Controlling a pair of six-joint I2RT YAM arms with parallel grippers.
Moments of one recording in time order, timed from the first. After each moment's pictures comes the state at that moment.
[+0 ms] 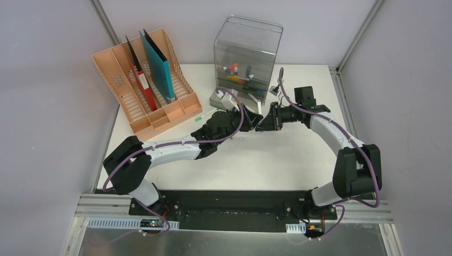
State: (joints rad) left arm -0.94 1.55 0.91 0.57 -0.17 -0.83; right arm 0.22 1.48 1.03 -0.45 -1.18 -0.05
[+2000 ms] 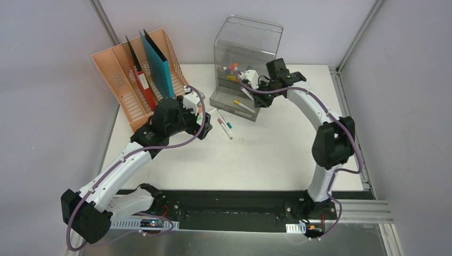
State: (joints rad) left arm -0.53 1.01 0.89 -0.34 0.15 0.00; right arm 0.38 1.82 1.63 -0.83 -0.45 -0.73
